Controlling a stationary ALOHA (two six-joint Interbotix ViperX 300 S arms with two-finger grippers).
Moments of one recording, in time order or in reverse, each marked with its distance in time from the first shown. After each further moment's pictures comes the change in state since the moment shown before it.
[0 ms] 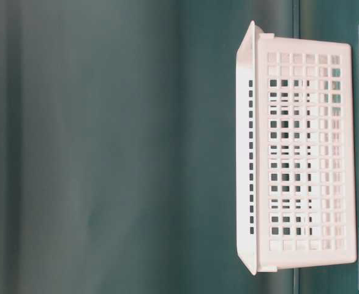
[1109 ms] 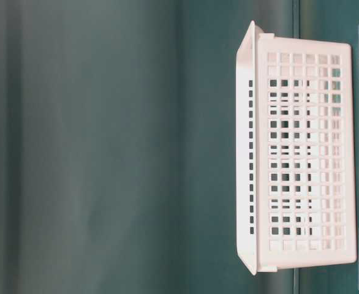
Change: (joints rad) left arm 0.000 0.000 0.000 0.002 0.000 0.000; right arm 0.000 -0.003 0.060 0.000 0.103 0.008
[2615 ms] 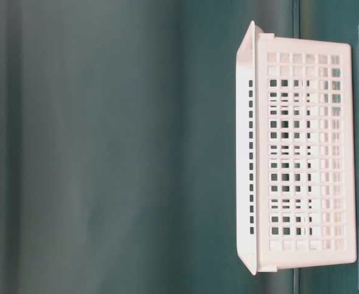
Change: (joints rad) left arm 0.000 0.000 0.000 -0.002 -0.002 0.000; right arm 0.000 -0.120 0.043 0.000 0.008 -0.002
